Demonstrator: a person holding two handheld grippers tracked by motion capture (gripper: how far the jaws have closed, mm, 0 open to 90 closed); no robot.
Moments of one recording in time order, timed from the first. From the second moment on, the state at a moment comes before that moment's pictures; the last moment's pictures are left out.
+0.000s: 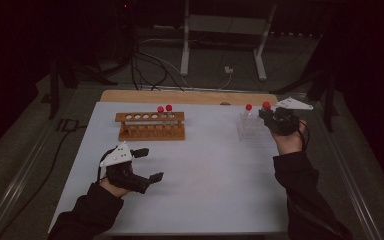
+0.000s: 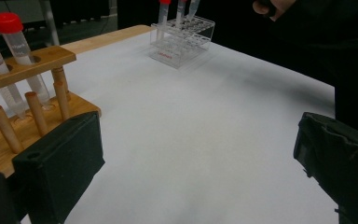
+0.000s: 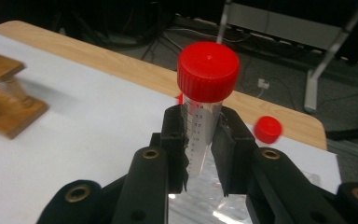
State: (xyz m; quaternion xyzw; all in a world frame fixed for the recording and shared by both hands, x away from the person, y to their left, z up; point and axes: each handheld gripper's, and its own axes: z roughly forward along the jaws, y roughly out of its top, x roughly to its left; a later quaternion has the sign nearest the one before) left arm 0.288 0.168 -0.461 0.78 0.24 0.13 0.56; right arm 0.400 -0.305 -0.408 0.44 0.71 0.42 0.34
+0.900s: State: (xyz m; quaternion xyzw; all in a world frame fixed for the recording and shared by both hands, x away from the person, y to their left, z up) left arm 0.290 0.150 -0.451 0.79 0.21 0.11 0.56; right arm 0.352 -0.230 -0.419 0.33 0.78 0.45 0.28
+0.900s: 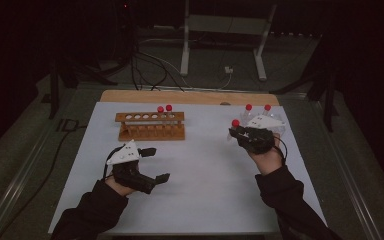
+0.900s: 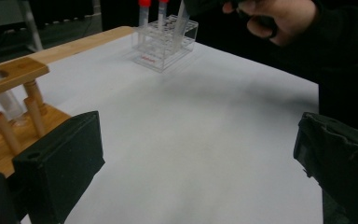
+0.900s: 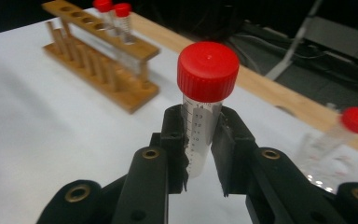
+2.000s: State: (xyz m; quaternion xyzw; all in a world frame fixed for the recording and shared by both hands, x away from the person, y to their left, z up) left arm 0.304 0.096 -0.430 0.80 0.16 0.08 0.57; right arm 0.294 -0.158 -0.448 0.23 0.84 0.45 0.19
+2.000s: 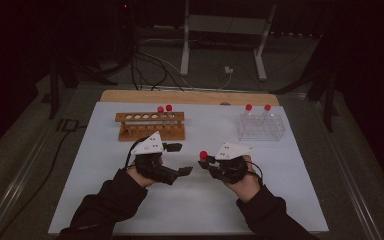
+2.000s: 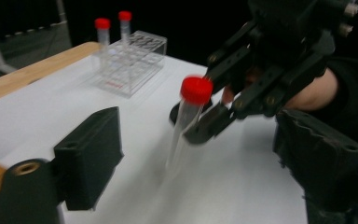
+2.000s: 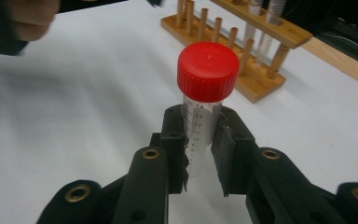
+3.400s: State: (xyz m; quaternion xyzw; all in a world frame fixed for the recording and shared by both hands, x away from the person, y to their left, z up) left arm 0.313 0.075 -0.424 0.81 0.15 0.14 0.55; right arm 0.289 -0.159 -0.445 0.23 0.83 0.47 0.19
